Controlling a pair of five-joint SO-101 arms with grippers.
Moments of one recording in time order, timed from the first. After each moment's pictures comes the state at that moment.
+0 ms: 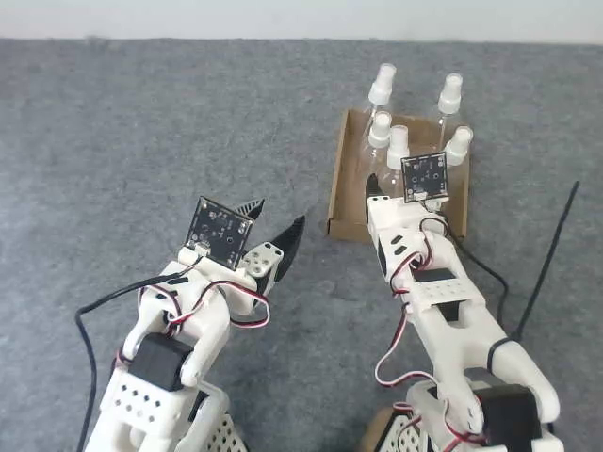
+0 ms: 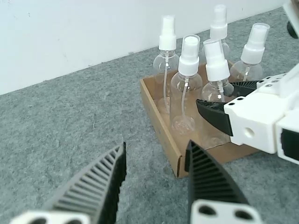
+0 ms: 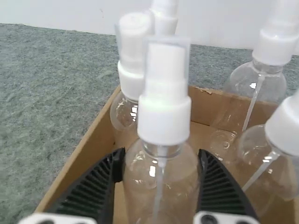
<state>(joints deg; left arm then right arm) 17.2 -77.5 71.3 44.5 0.2 -12.0 -19.1 67.9 -15.3 0.0</state>
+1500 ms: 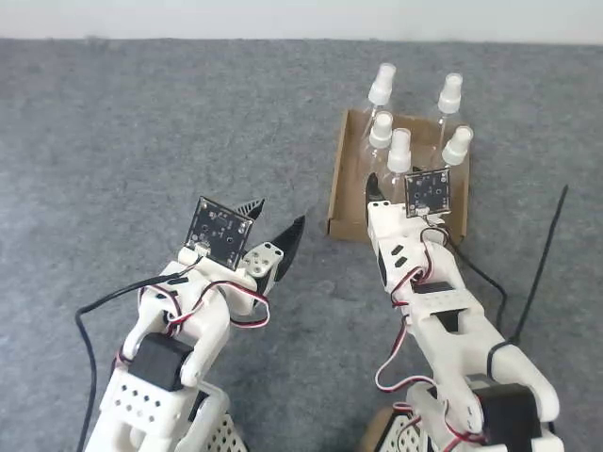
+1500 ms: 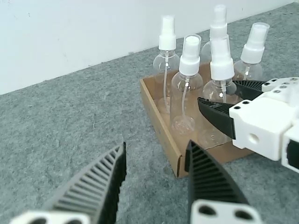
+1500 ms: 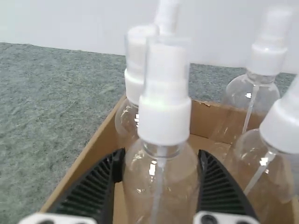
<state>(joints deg) 17.2 -77.5 71.3 44.5 0.2 -12.2 -19.1 73.3 -27.0 0.0</state>
